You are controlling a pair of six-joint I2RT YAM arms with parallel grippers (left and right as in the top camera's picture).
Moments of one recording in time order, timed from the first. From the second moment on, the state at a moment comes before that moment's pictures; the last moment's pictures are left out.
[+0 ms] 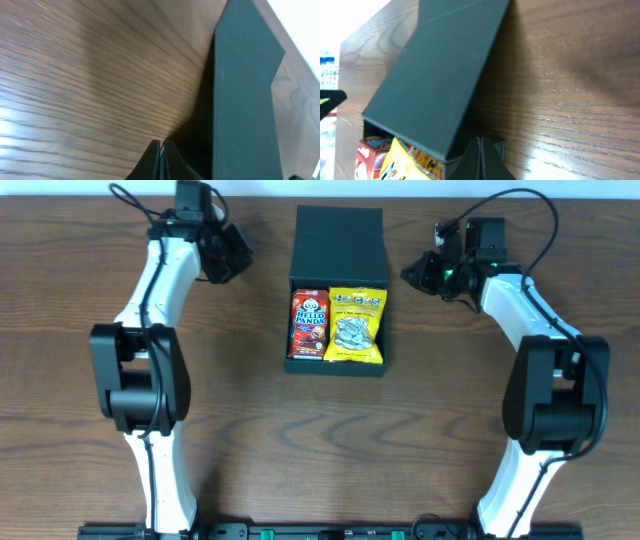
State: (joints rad) left arm -0.07 2.22 1.87 -0.73 0.39 -0.65; right arm 0.01 2.11 1.49 -0.34 -0.61 0.40
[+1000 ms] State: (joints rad) left arm -0.13 2.23 1.87 -0.76 0.41 -0.65; right arm 0.02 2.29 1.49 -0.12 -0.76 0.55
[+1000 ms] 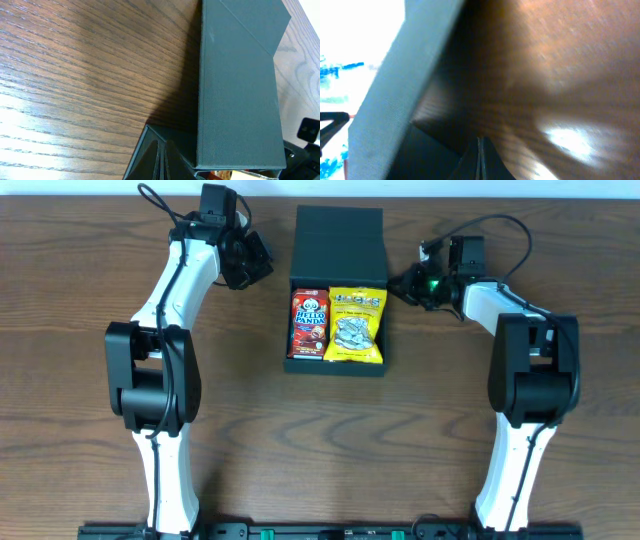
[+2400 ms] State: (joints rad) left arm -0.07 2.23 1.87 -0.75 0.41 -0.65; right arm 0.02 2.29 1.49 0.33 -1.02 0.62
